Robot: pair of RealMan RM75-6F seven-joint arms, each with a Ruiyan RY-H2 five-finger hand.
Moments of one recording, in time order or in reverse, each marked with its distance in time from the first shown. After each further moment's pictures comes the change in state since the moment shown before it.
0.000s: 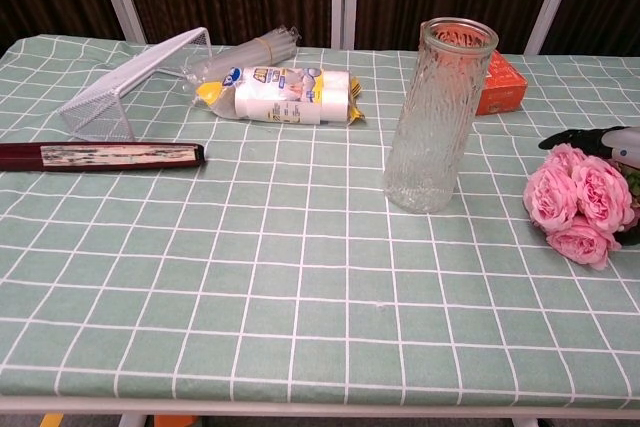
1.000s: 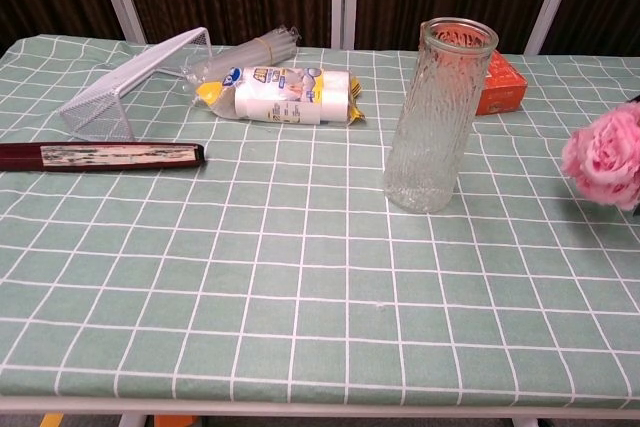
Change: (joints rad) left arm -0.002 0.008 -0.002 -0.016 0.000 -0.006 0.015; right arm -0.015 0.092 0.029 -0.056 0.016 0.155 0.039
